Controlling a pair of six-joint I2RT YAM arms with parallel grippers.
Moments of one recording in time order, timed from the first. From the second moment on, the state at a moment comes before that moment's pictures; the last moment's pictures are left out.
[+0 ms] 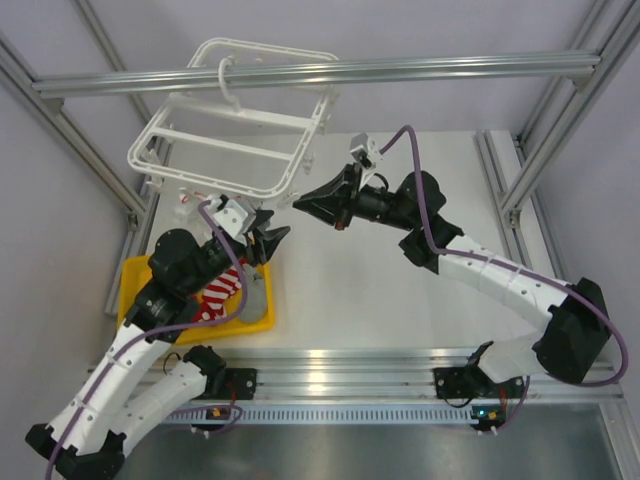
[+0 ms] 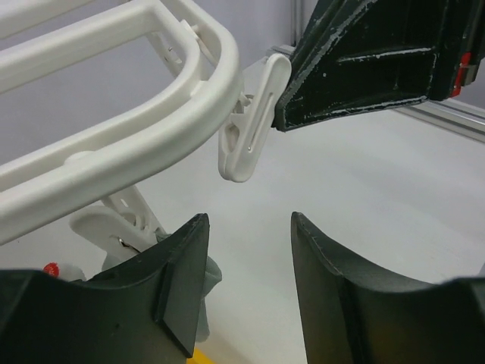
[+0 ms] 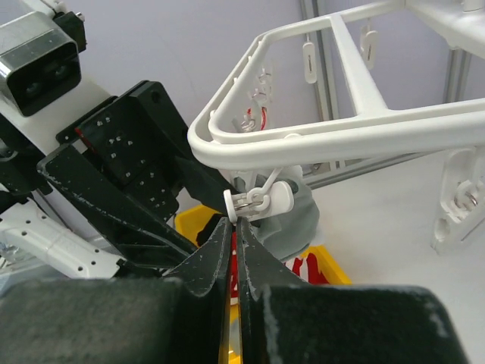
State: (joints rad) left arm -0.55 0.68 0.88 -0.17 0.26 0.11; right arm 0.80 1.38 1.12 0.54 -0.57 0.39
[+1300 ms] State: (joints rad) left arm -0.55 0.75 0.89 0.02 0.35 0.40; right arm 0.80 1.34 1.07 0.50 -0.58 0.41
